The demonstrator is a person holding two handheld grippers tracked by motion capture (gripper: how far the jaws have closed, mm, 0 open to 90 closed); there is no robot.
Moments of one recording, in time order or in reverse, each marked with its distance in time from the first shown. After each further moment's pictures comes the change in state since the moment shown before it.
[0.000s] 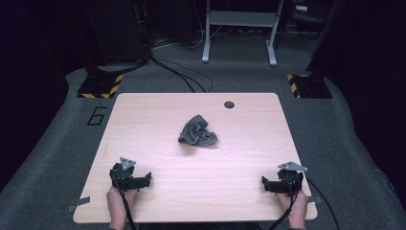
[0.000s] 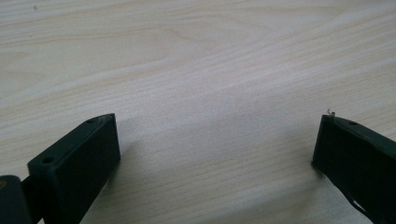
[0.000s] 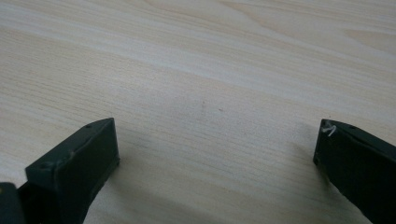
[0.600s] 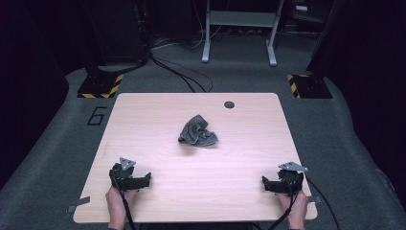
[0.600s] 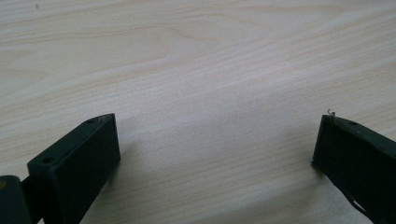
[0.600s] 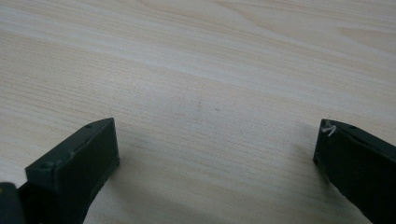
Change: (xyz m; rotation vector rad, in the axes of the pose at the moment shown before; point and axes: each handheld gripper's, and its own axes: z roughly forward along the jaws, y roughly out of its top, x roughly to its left) left arm 0.001 -0.001 -0.001 0.006 -0.004 -0.001; right arm 0.000 -0.001 0.000 -0.004 -0.013 0.010
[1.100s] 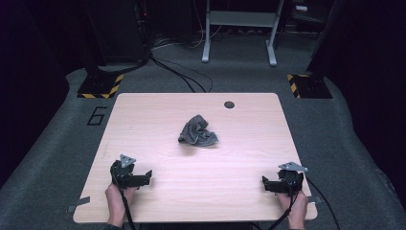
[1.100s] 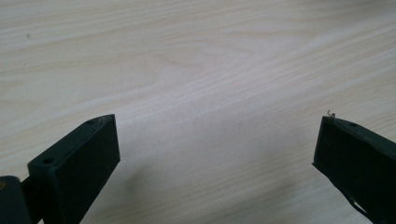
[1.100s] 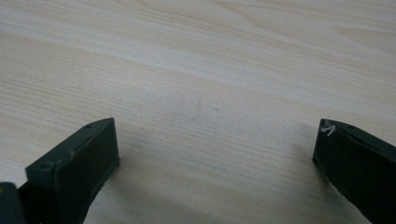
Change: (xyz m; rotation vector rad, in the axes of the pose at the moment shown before) left arm -0.001 0.016 -0.003 -0.039 -0.050 0.023; right arm 0.000 0.000 0.000 0.002 -0.005 0.002
